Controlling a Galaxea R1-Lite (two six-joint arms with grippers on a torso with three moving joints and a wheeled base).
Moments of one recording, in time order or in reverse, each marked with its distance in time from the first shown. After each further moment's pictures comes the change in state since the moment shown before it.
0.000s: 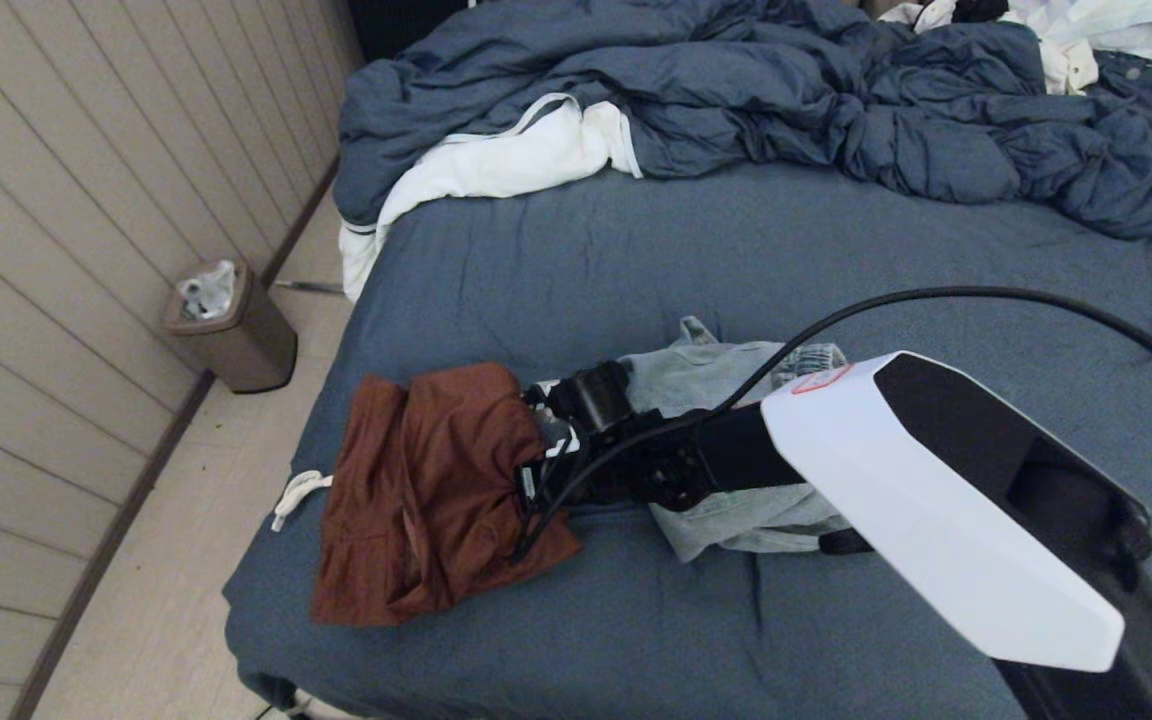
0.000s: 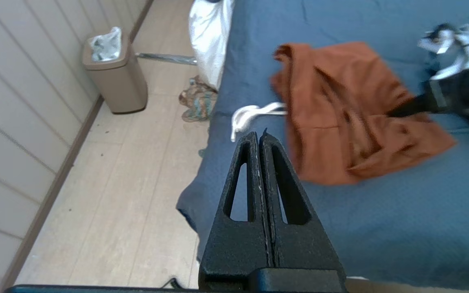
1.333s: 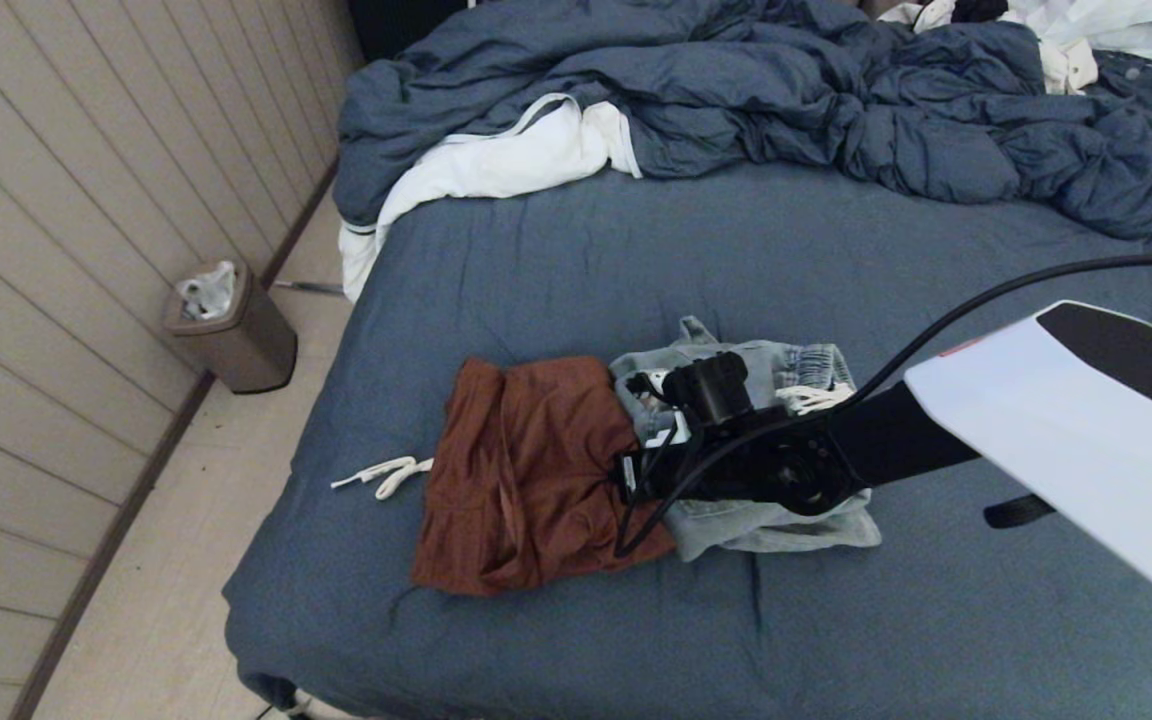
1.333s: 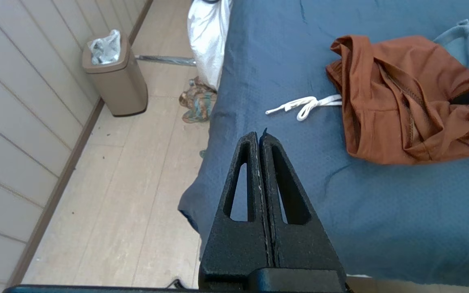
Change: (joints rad) left arm 0.000 0.000 0.000 0.000 -0.004 0.019; right arm -0.151 -0.221 0.412 -0.197 0.005 -0.044
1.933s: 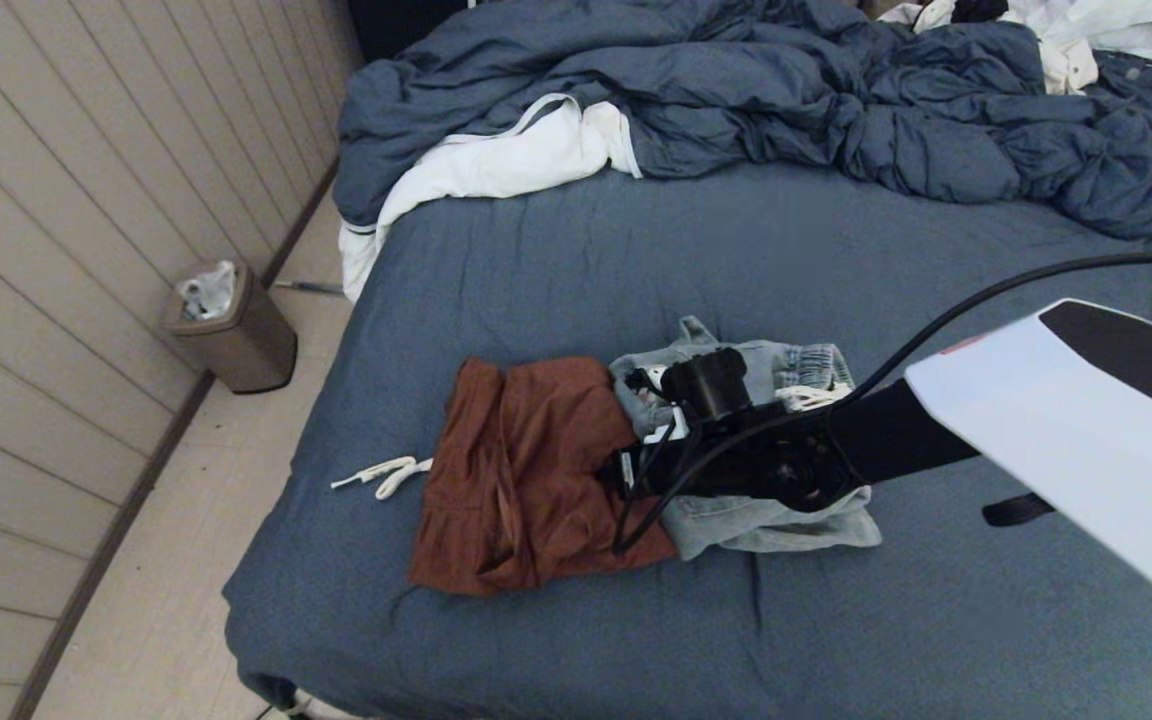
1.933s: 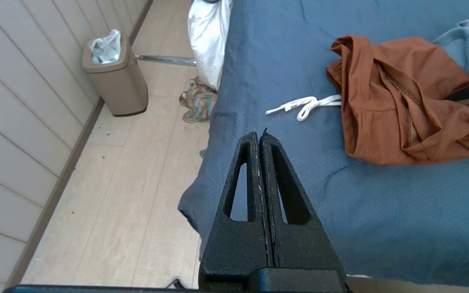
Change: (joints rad) left arm 0.000 0.000 0.000 0.000 0.000 -0.002; right arm 0.002 -0.002 -0.015 0.000 0.000 -0.001
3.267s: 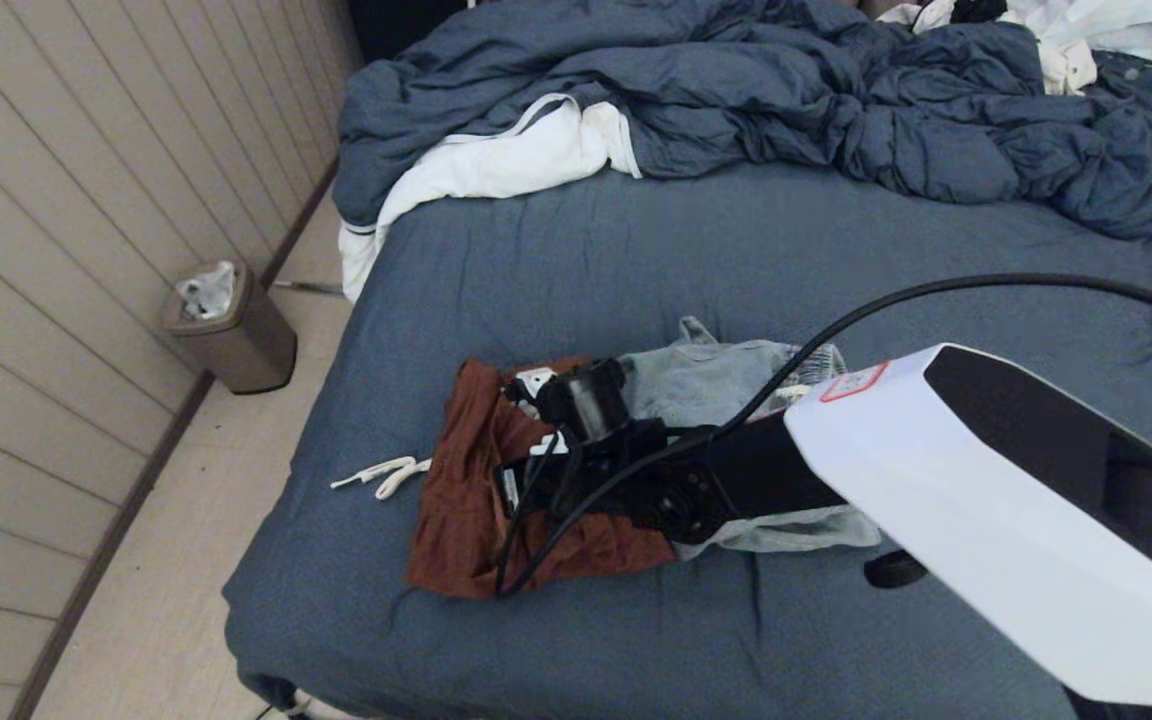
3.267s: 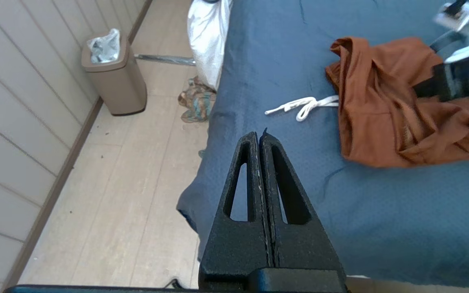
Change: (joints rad) left arm 0.000 0.000 0.000 0.000 0.002 -0.007; right arm 0.236 0.127 -0.243 0.003 -0.091 0.013
